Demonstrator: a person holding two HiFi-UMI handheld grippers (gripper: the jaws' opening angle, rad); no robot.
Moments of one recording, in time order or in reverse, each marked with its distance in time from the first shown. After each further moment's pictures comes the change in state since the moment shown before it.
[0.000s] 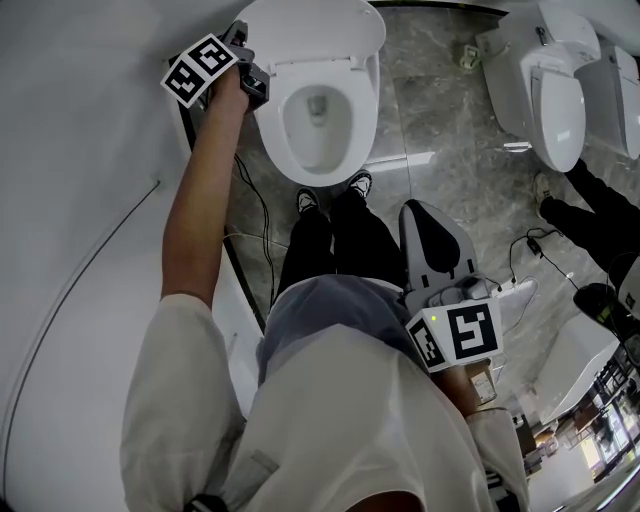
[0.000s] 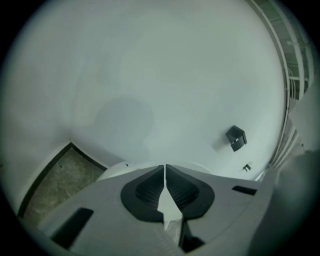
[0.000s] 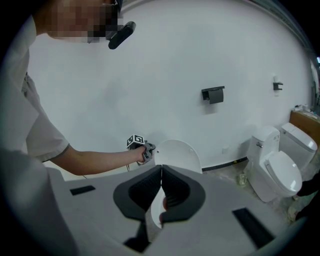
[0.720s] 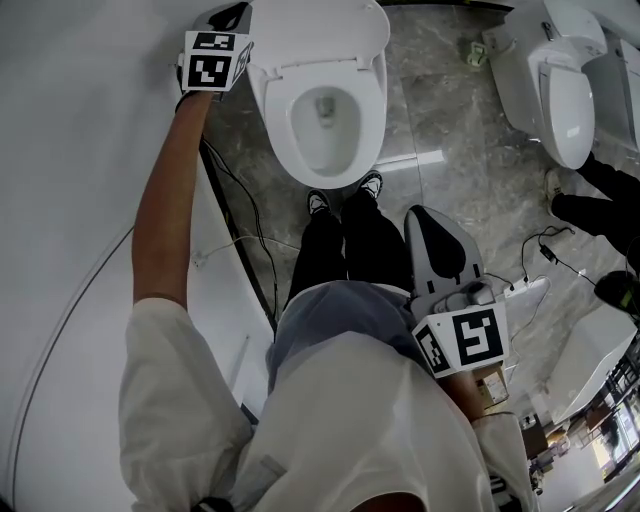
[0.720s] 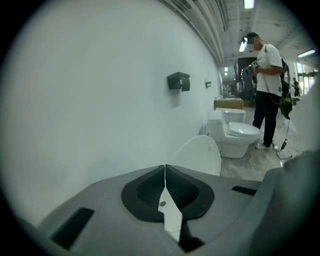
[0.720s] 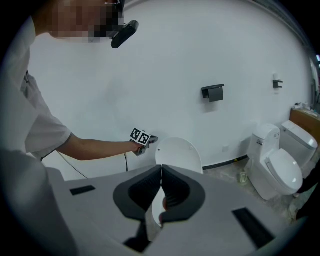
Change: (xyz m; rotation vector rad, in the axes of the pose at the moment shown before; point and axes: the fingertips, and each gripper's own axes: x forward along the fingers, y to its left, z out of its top) left arm 0.021 -0.057 0.023 1.162 0.148 -0.071; right arm 0.004 -0.002 -0.003 0.017 0.013 0.006
